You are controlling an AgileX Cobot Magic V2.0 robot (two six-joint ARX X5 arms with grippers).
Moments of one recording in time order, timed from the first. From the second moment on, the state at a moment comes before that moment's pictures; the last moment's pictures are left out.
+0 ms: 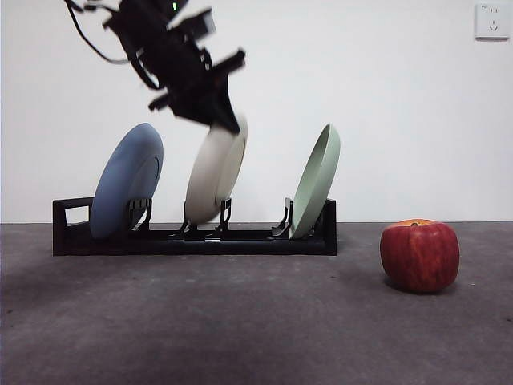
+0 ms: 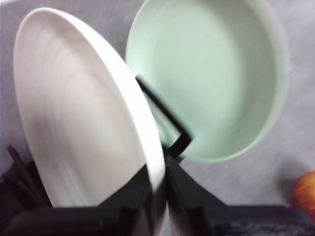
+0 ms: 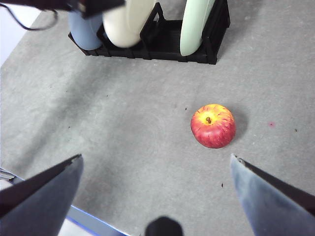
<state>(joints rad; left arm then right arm) -0.40 1.86 1.64 -0.42 0.30 0.04 -0.04 0.76 1.11 -1.10 -0.58 -0.05</state>
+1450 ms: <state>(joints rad) -1.19 1.48 1.14 -0.78 -0.49 0.31 -0.04 0.76 1.11 -1.10 -0.58 -0.07</state>
